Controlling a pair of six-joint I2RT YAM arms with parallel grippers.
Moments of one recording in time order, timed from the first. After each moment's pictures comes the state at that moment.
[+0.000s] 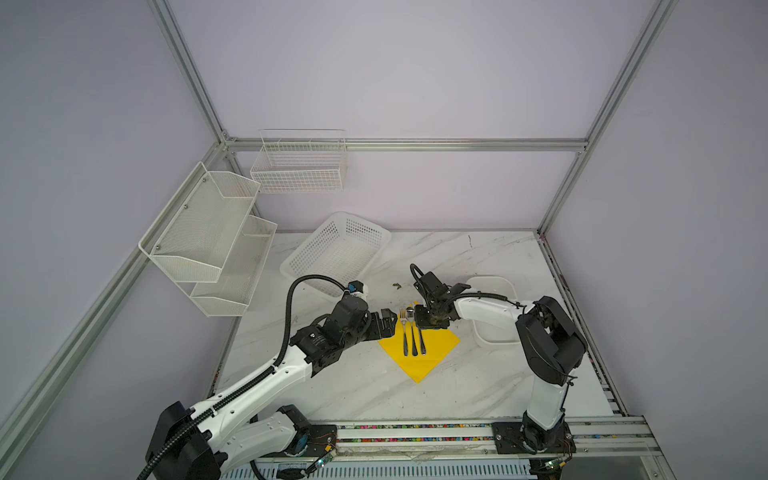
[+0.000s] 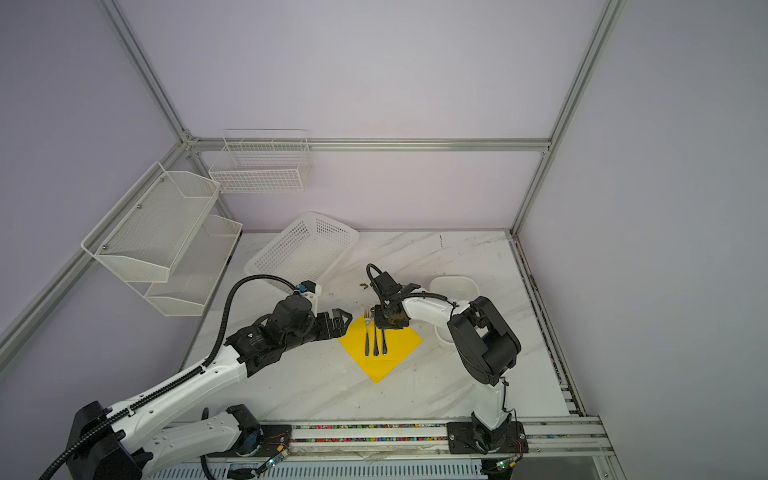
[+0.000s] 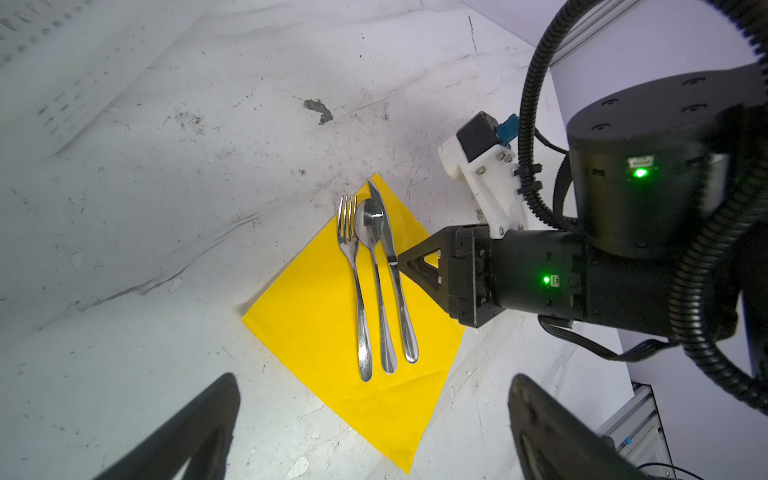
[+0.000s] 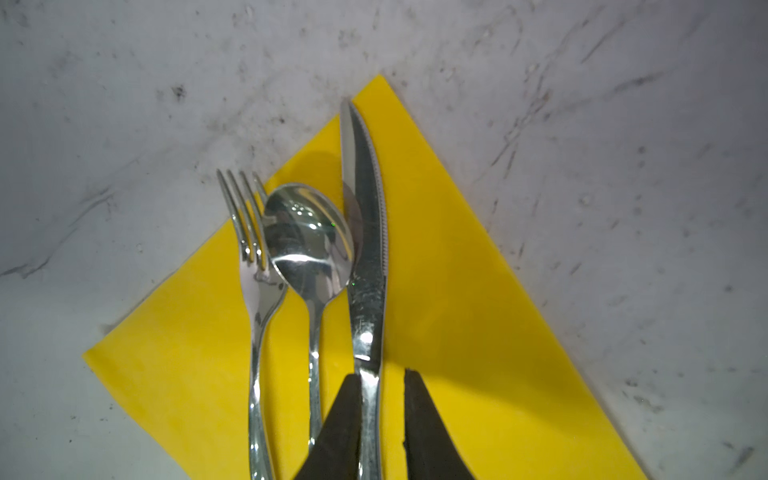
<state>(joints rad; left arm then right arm) -0.69 1.06 0.78 -0.39 -0.06 -0.75 0.71 1.87 1.23 -0.56 -0.04 0.63</state>
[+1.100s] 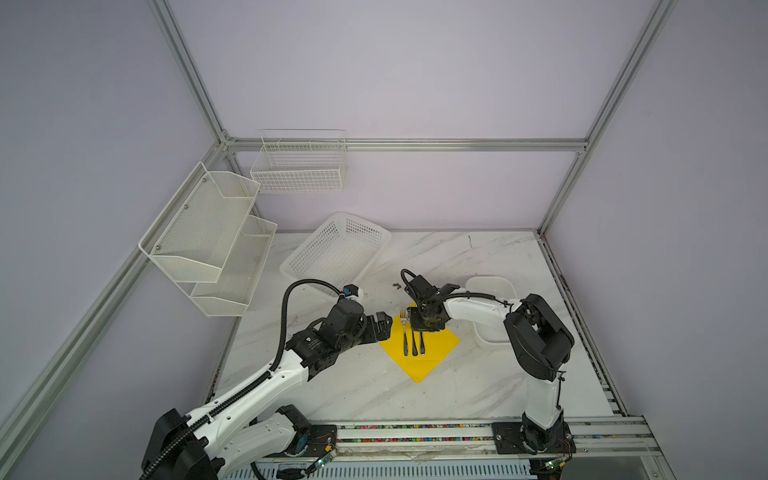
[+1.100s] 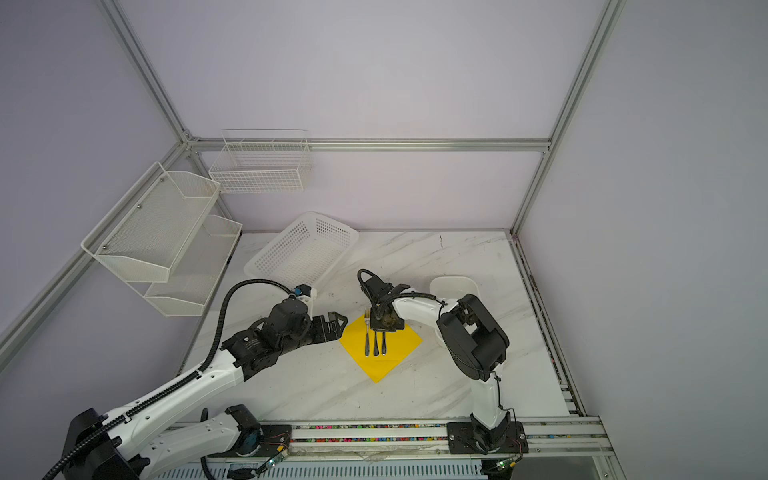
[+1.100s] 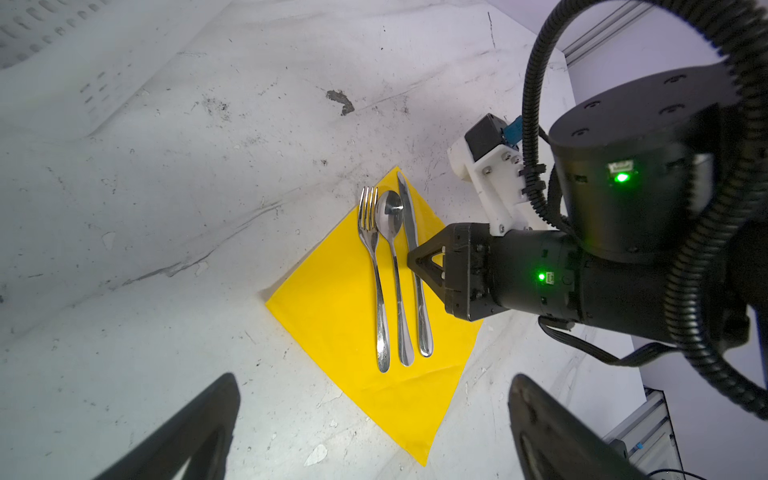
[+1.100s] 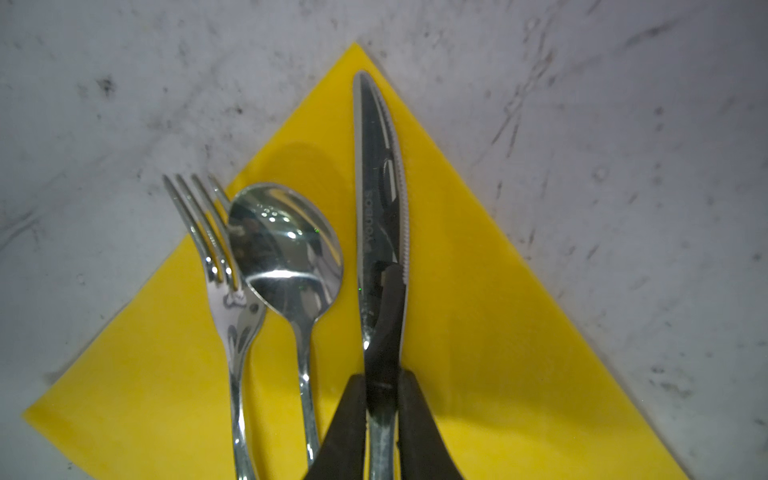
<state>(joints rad) -0.67 1.03 0.74 -0.41 -0.06 -0.76 0.75 1.94 1.29 -0.63 0.04 0.73</state>
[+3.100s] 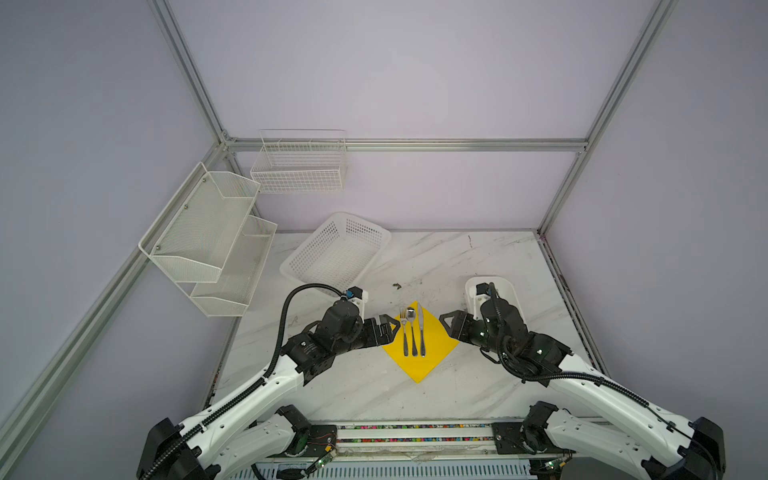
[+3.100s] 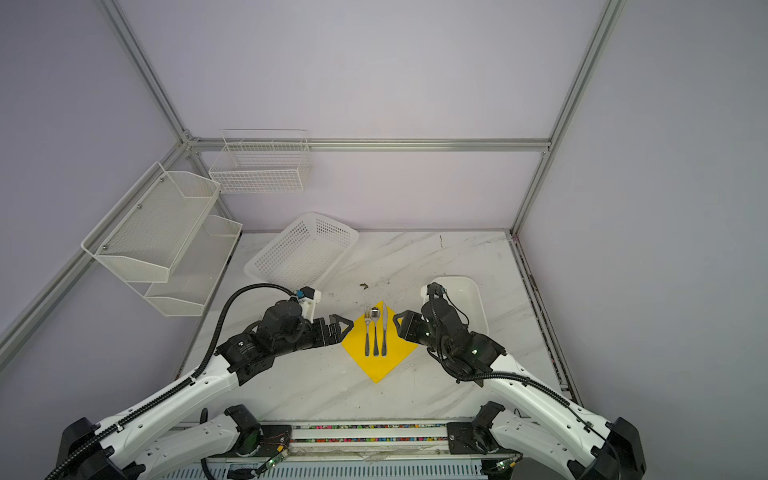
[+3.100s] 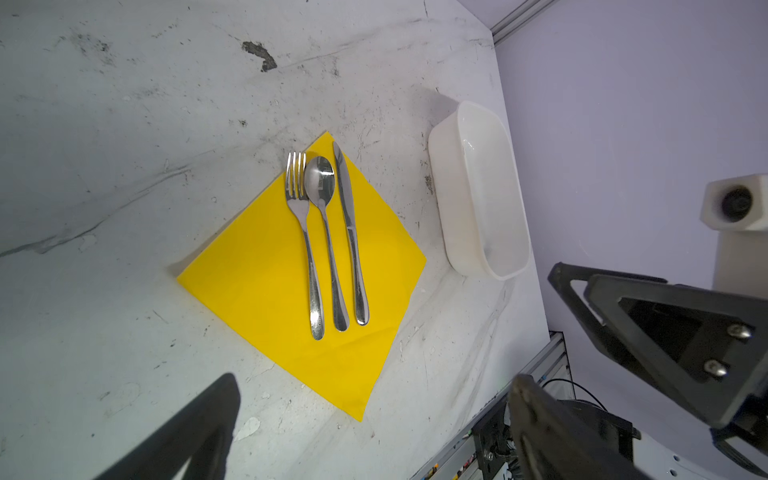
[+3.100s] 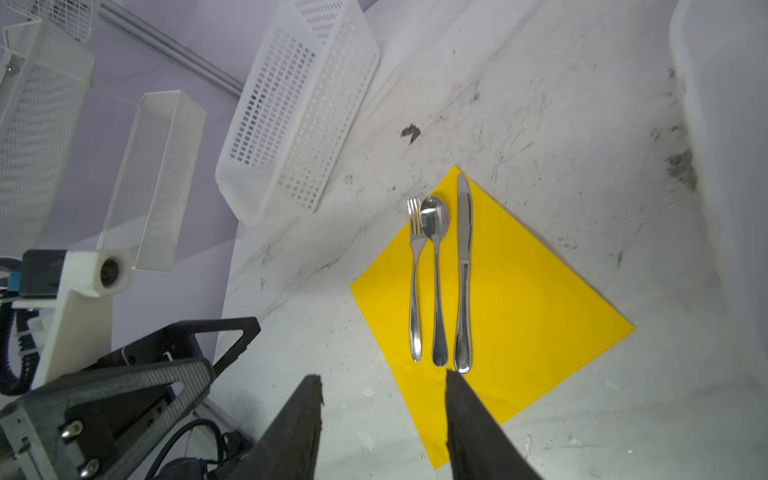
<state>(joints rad) -0.67 0.98 0.72 -0.36 0.14 -0.82 0.76 0.93 0.69 -0.34 -0.03 0.95</state>
